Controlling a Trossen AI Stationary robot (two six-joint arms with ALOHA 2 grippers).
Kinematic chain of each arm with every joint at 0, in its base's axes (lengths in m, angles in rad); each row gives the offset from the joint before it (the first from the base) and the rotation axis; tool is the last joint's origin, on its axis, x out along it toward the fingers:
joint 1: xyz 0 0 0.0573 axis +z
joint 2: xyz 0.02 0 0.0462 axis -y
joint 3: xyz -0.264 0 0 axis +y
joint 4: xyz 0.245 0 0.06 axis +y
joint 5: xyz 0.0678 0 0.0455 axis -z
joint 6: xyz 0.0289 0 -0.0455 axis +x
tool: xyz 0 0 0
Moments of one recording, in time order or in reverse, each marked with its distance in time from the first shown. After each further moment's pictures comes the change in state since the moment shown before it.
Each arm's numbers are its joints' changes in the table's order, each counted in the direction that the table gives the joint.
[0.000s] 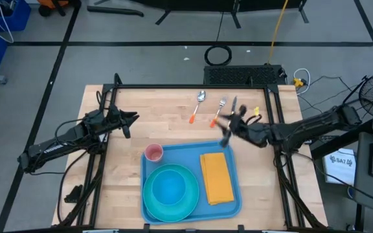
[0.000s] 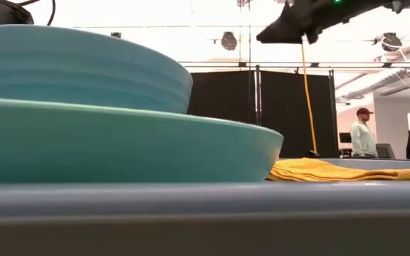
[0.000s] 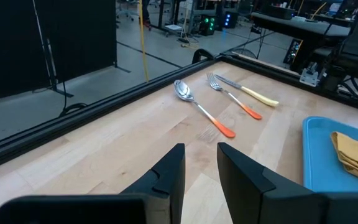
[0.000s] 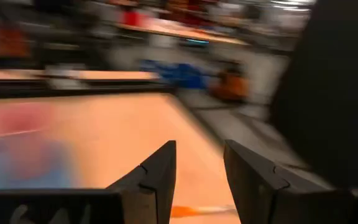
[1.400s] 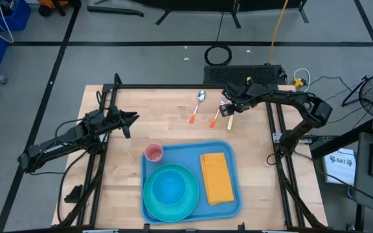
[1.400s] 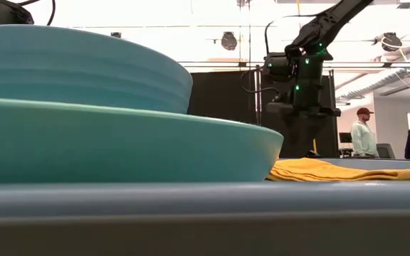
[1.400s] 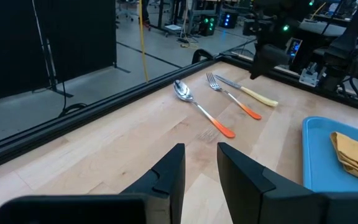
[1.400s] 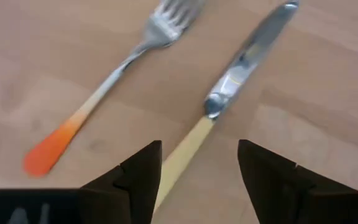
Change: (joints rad) left arm 0.000 0.000 0.000 0.000 0.000 0.000; right arm -0.777 -0.478 -0.359 1.045 -0.597 0.677
